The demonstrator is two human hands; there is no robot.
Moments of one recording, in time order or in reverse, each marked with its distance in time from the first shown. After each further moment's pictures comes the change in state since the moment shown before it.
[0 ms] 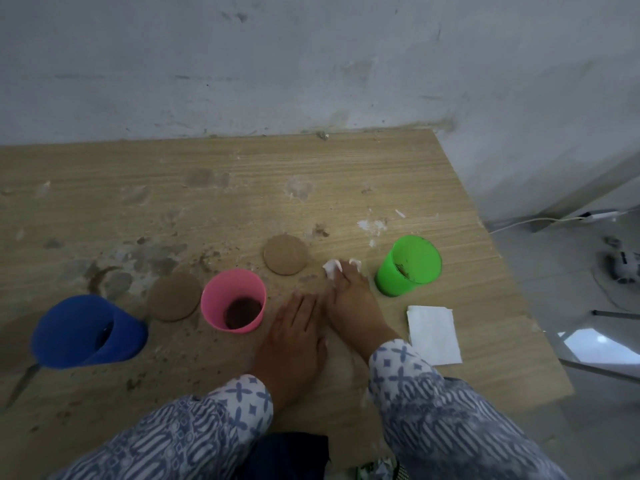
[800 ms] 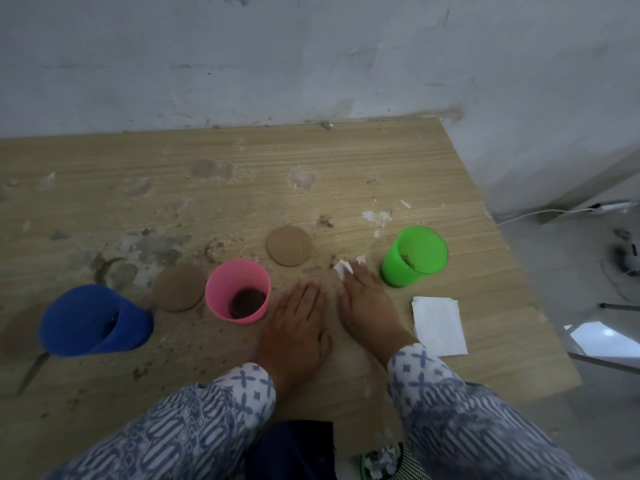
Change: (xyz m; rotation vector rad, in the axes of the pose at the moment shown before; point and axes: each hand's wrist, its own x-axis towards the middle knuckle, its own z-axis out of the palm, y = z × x) left_hand 0.000 -0.005 0.001 0.025 0.025 0.012; right_hand -0.016 0.021 0.007 -0.021 0.029 -0.084
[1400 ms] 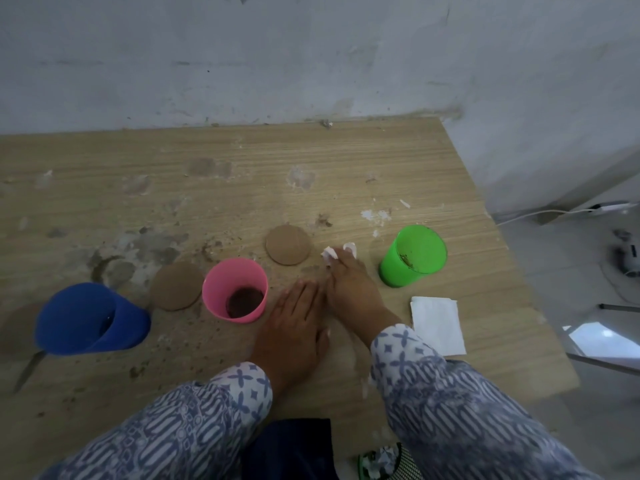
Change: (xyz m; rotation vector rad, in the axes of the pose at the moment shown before) left_hand 0.000 -0.001 0.000 0.017 0.026 0.019; right_hand 0.028 -0.019 -0.002 -0.020 -0.031 -0.014
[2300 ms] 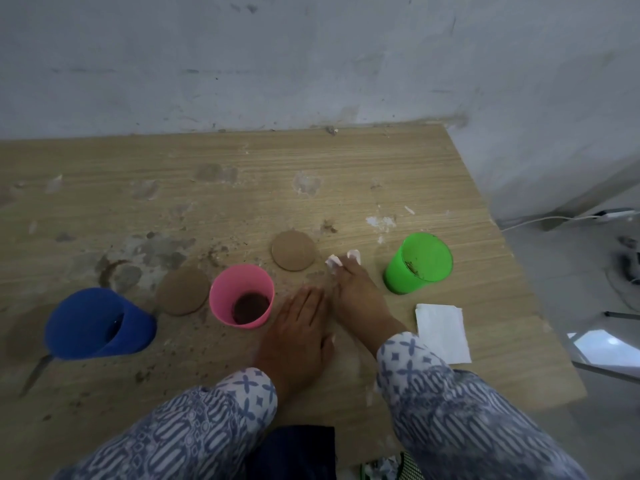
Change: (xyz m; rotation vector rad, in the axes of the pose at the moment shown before) left_hand 0.000 -0.001 -0.002 -0.002 -0.012 0.003; right_hand 0.001 0.007 0.009 -0.081 -0.014 -0.070
